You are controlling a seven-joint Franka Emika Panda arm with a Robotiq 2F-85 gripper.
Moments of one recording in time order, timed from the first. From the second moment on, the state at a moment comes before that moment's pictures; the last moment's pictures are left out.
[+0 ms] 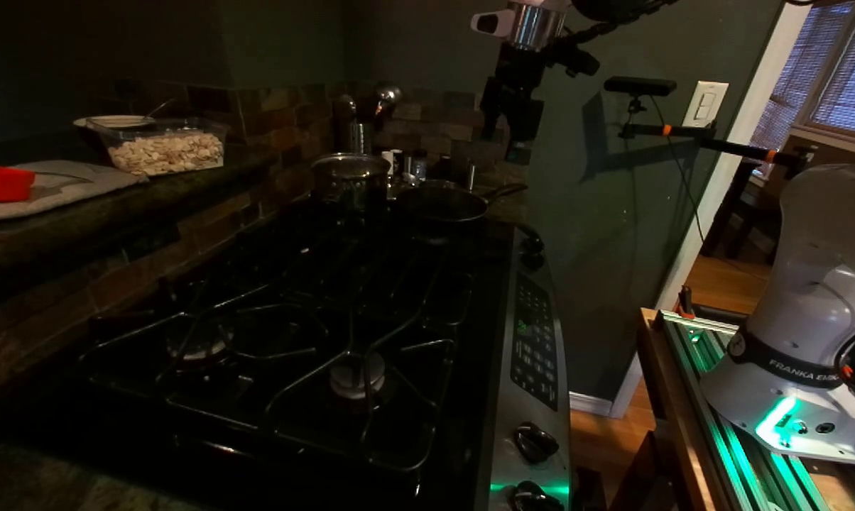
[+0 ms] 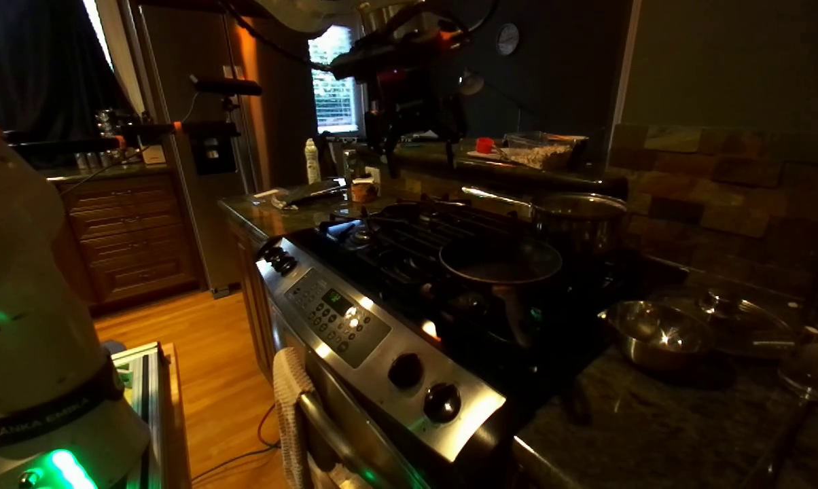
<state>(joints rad) 0.00 -0.33 -0.13 -2.26 -0.20 2.09 -0.73</state>
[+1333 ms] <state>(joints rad) -0.08 -0.22 -0.17 -2.22 -0.46 2.07 -0.84</state>
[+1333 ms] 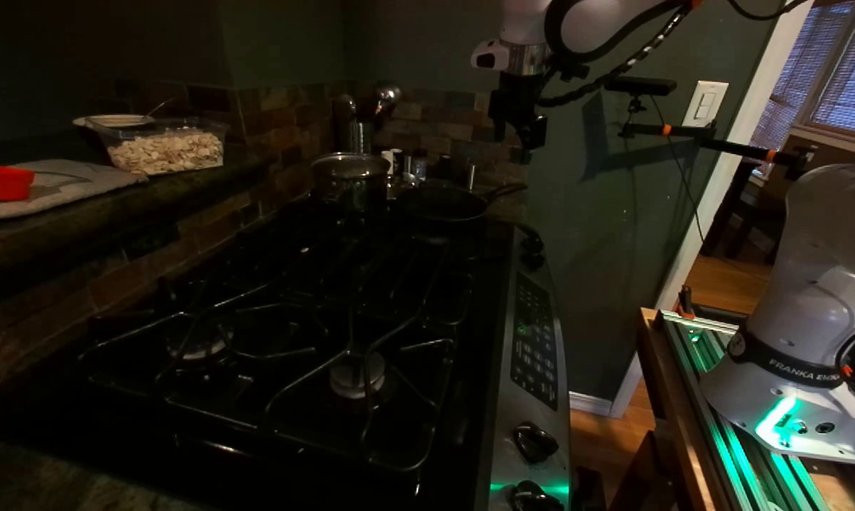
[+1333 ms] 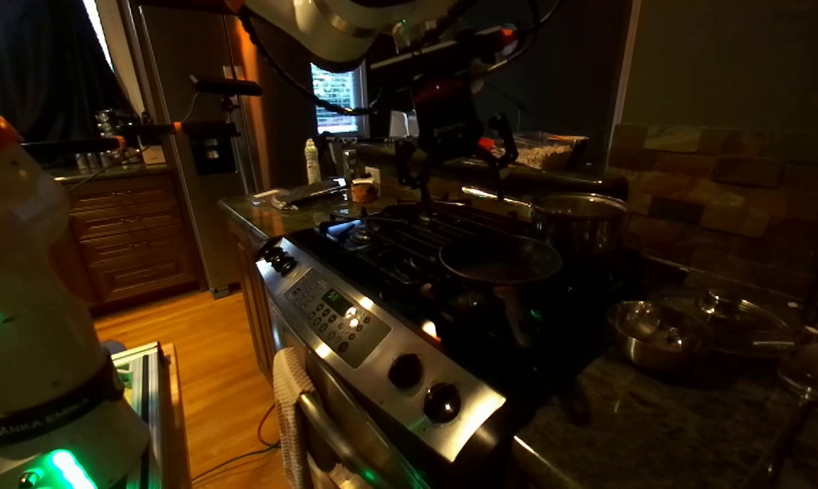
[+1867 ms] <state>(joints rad) -0.12 -0.09 -0.19 -2.21 -0.47 2.18 -1.00</state>
